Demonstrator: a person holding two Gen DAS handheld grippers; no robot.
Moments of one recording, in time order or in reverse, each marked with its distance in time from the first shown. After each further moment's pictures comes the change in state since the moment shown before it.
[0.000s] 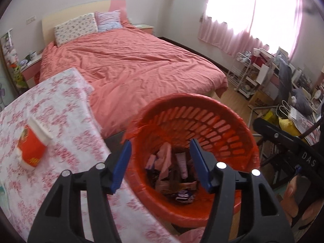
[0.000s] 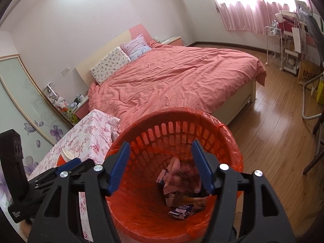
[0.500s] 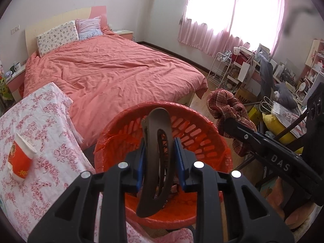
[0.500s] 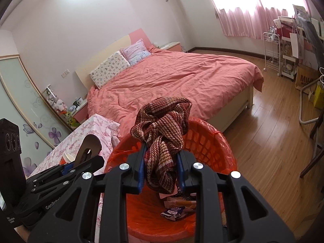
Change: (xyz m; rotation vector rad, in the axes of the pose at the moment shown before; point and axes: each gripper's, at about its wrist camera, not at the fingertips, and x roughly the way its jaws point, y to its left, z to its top) left arm -0.005 -0.047 0.014 0.077 -0.016 -0.128; right arm -0.007 0.002 0.004 -0.003 -0.032 -0.008
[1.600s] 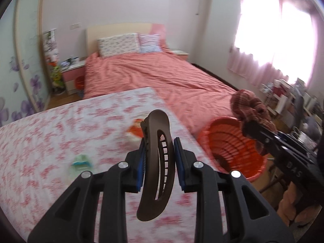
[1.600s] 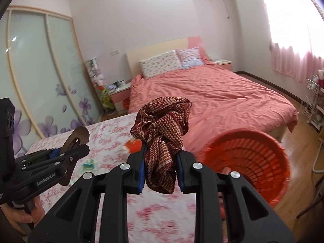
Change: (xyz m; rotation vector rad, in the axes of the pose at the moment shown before) left arm -0.218 0.122 -0.064 -0.174 -0.162 0.281; right arm -0.049 0.161 -0.036 -0.325 -0.042 0.182
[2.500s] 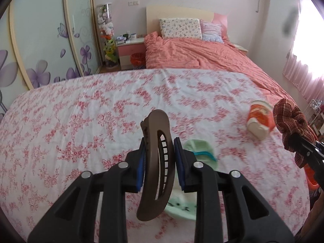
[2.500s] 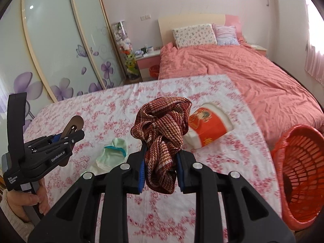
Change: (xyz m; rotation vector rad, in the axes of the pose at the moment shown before) left arm 0.035 0.206 -0.051 -0.205 0.084 0.355; right arm 0.109 0.139 -0.030 -0.158 0.215 0.151
